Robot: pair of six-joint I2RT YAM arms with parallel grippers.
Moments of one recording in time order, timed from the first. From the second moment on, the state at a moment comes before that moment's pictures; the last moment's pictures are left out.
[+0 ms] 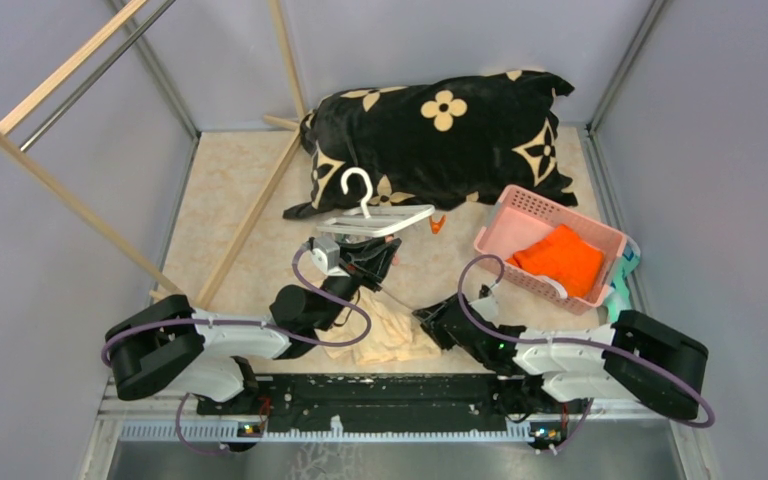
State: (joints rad) left arm -1.08 1.35 0.38 1.44 -0.34 -0.17; right arm 1.07 1.12 0.16 0.26 0.41 1.74
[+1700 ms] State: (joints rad) left arm -1.07 1.33 0.35 1.48 -0.15 -0.38; right arm 1.07 0.58 0.09 0.63 -0.10 0.17
